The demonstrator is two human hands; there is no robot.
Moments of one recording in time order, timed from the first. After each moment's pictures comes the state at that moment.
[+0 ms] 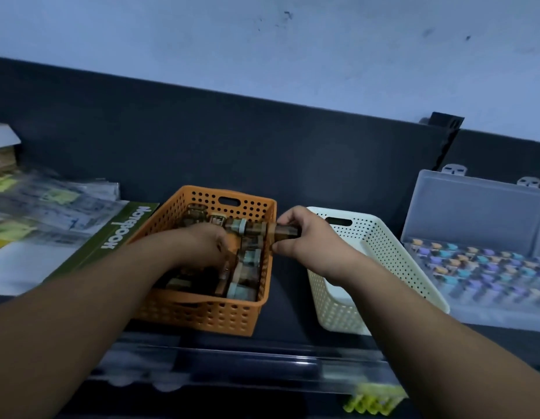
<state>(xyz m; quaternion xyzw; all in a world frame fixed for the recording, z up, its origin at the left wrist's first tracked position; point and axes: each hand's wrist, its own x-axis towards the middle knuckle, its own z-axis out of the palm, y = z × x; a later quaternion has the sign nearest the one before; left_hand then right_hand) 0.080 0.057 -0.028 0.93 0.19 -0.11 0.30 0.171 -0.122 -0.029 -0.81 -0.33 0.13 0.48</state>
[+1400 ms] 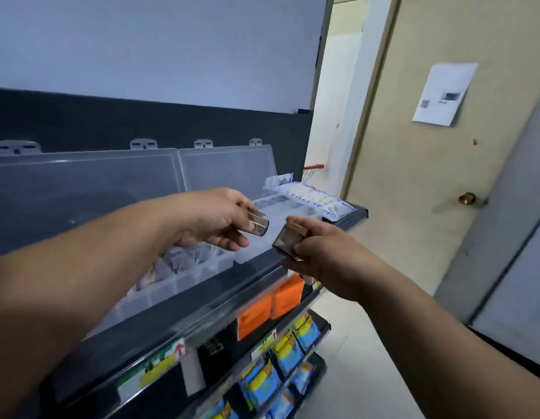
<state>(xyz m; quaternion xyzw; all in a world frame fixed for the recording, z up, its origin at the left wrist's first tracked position) 0.307 -0.519 0.029 0.80 -0.19 -0.22 0.52 0.235 -0.702 -0.018 -0.67 0.02 0.00 0.74</state>
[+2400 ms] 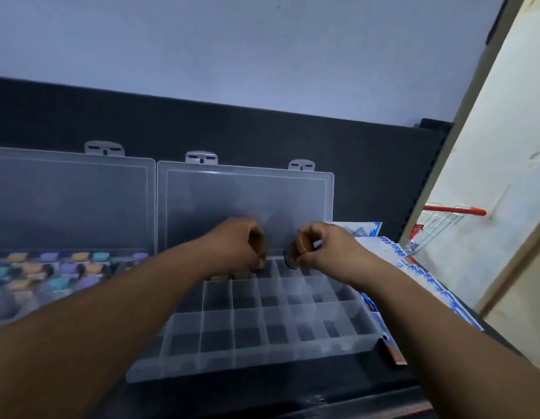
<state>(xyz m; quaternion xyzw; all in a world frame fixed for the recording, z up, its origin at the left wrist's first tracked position) 0.551 -0.687 -0.015 0.95 0.03 0.00 0.32 0.601 -0.871 -0.014 -0.91 -0.23 0.06 0.34</state>
